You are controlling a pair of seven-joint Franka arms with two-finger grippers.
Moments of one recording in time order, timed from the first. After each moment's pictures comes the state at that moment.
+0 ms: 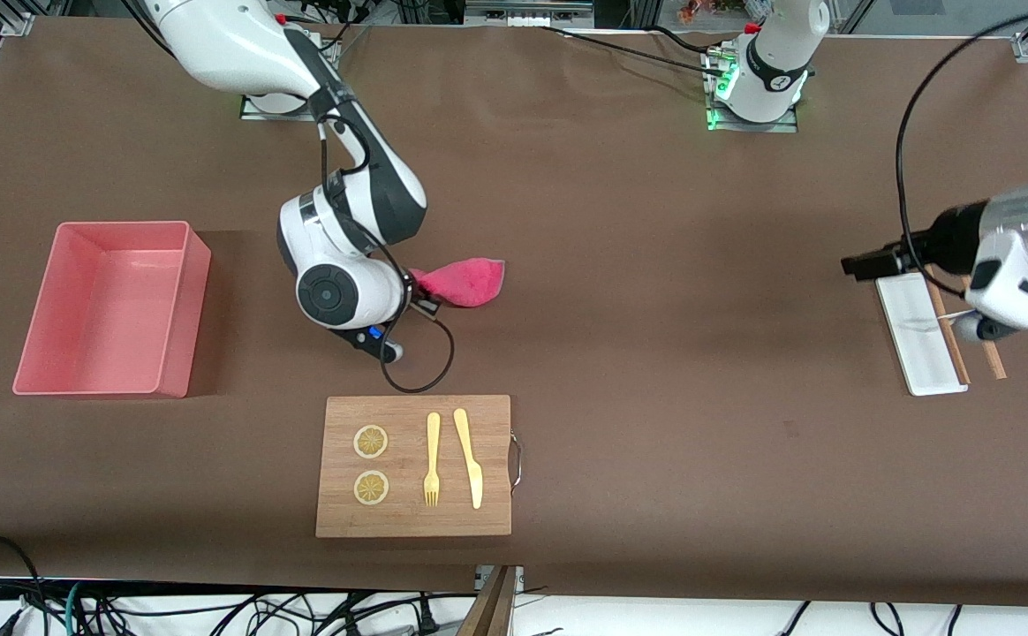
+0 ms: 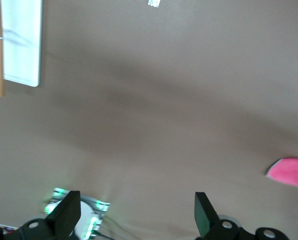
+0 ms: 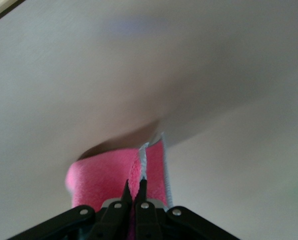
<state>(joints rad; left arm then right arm) 0.29 0.27 -0.40 -1.37 -0.06 1.31 -0.50 0.47 0.64 0.01 -1.51 0.22 1.84 0.88</state>
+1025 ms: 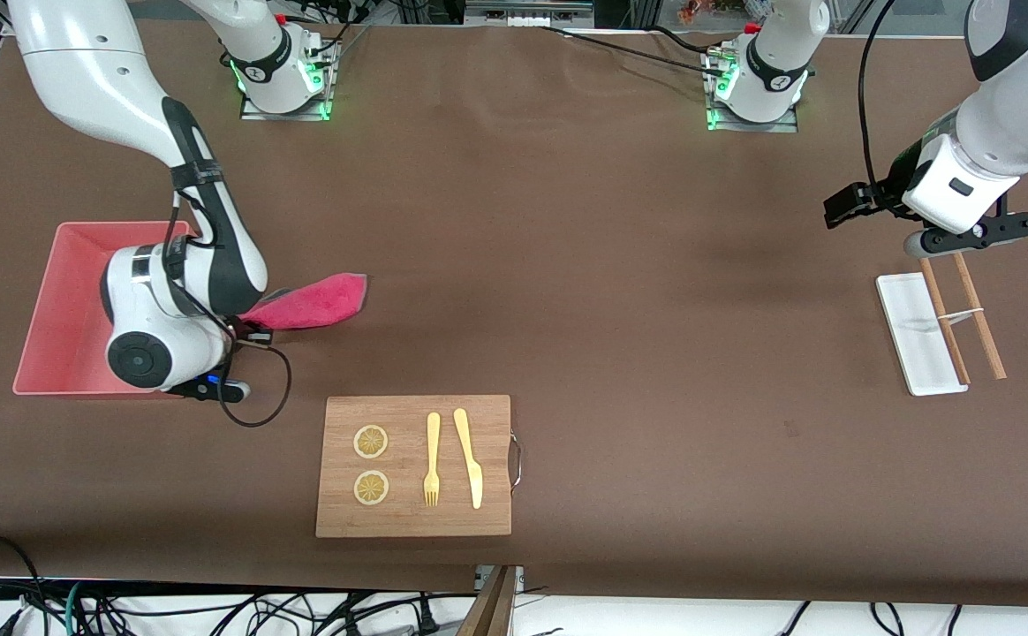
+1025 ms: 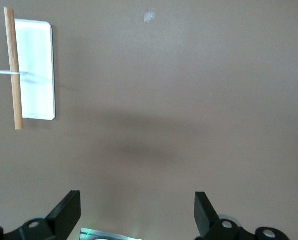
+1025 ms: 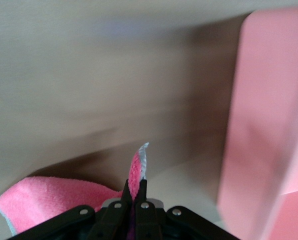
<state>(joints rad) 0.31 -0.05 -0.40 -1.82 -0.05 1.63 -0.27 0.14 0.65 -0.03 -1.55 -0.12 1.79 0.25</state>
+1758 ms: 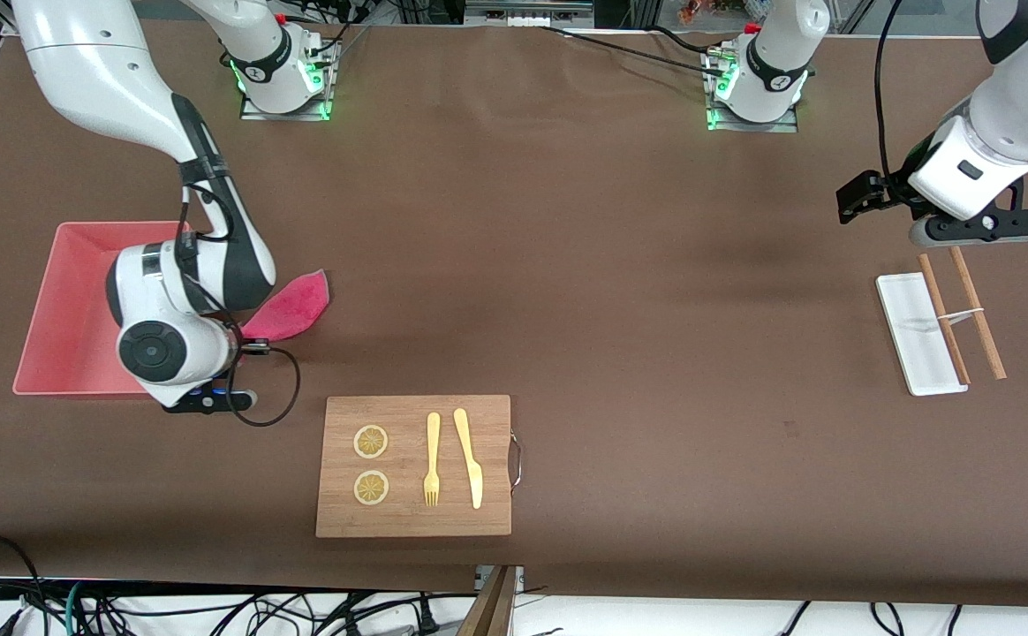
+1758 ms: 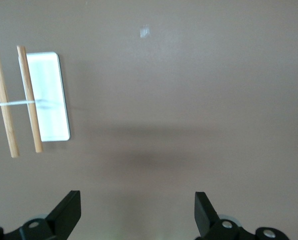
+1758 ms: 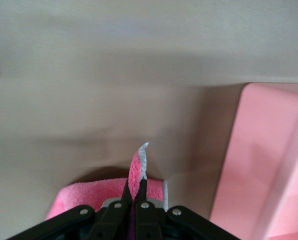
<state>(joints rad) -0.08 -0.06 -0.04 -1.78 0.03 1.61 -0.17 0.19 0.66 -0.01 -1.53 -0.19 1.90 0.23</state>
